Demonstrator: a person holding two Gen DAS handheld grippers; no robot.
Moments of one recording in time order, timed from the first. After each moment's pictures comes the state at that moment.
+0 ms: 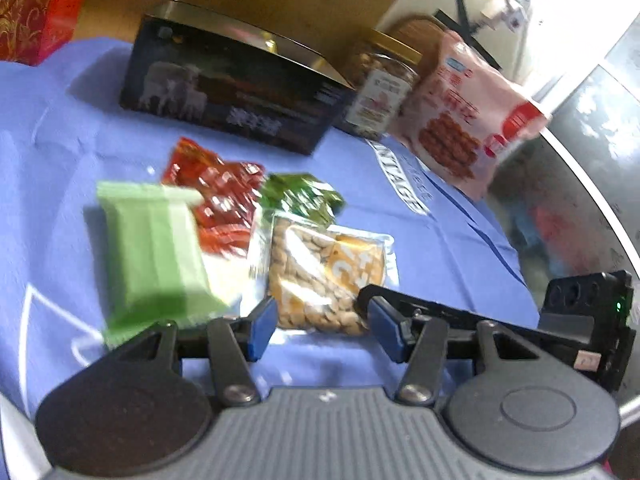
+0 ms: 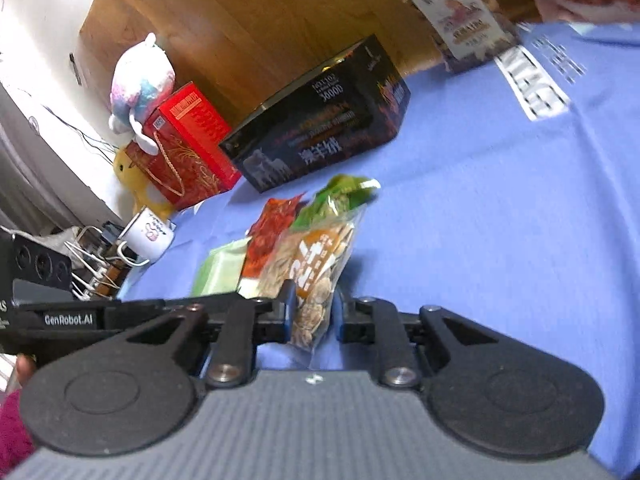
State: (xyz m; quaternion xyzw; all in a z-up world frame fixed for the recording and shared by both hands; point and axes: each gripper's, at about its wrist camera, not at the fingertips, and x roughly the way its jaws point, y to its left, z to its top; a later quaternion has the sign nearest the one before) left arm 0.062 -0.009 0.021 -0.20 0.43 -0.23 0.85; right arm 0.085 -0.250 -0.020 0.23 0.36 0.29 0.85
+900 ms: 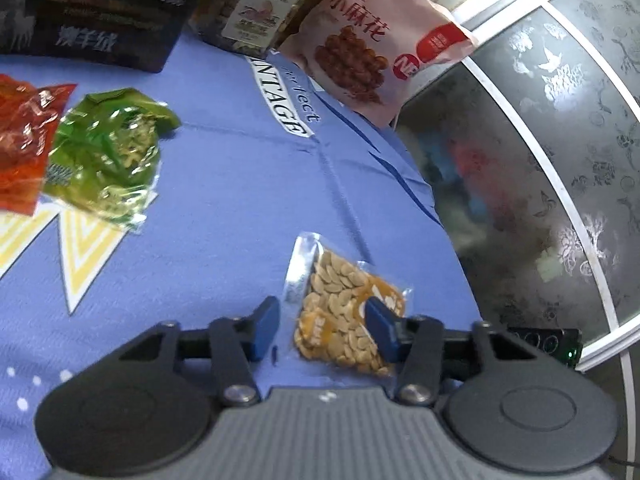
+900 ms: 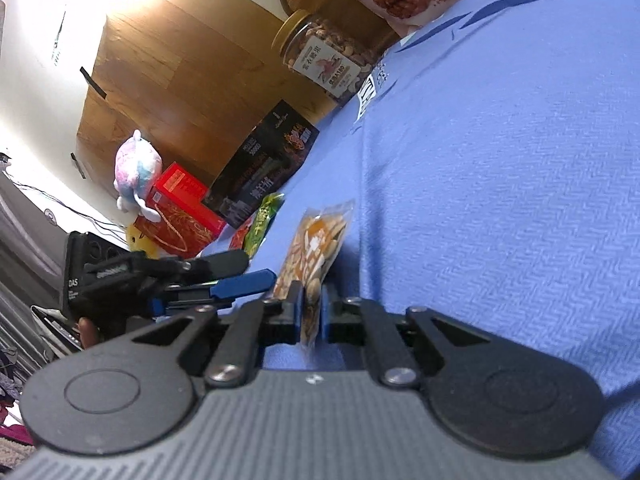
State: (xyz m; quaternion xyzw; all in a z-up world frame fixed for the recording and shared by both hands) left arm 0.076 -0.085 0.003 -0.22 0.48 -0.37 0.77; right arm 0.004 -0.375 -0.050 0.35 0.31 0.25 0.85
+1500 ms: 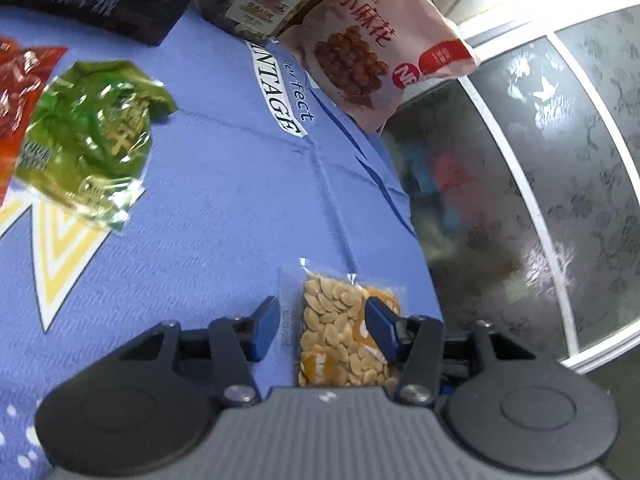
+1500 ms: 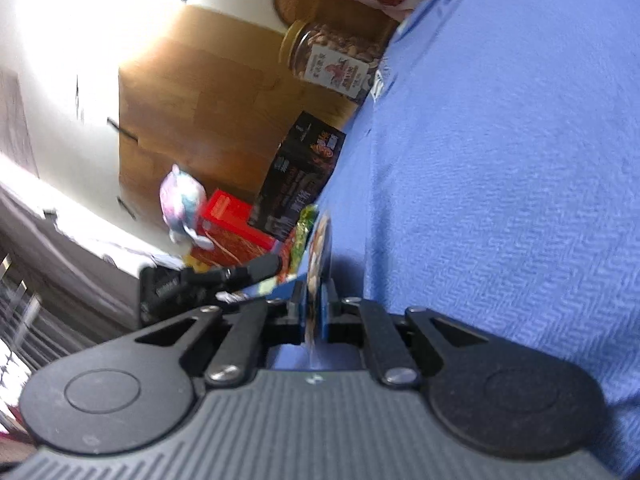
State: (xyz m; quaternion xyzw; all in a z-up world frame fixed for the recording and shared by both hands) left arm 0.099 -0.080 -0.011 -0.28 0.49 -0.40 0.72; right arm 0.019 -0.411 -0.070 0.47 0.30 0.31 0.77
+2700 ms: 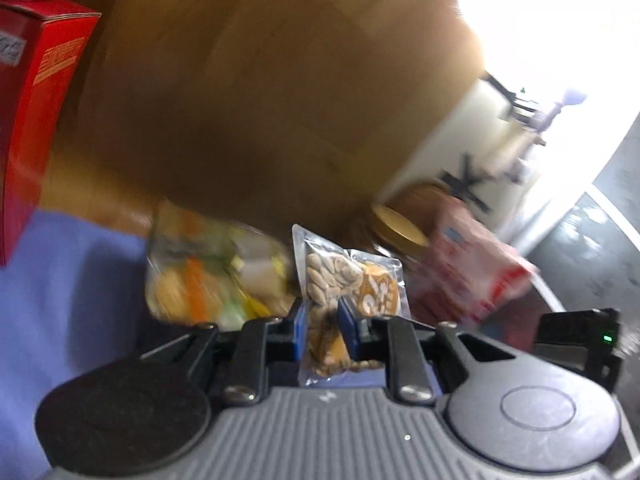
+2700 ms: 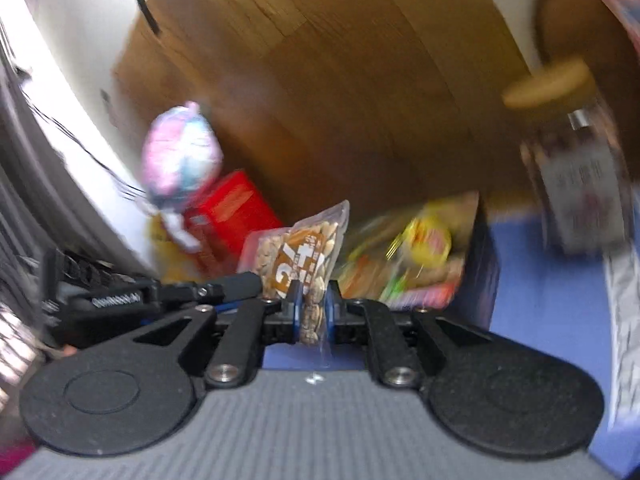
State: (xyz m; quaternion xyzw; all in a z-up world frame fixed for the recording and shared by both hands) left arm 0.221 0.073 0.097 -0.26 0.32 -0.24 0.88; right arm 0.223 -0.202 0.083 0.19 0.30 0.35 0.87
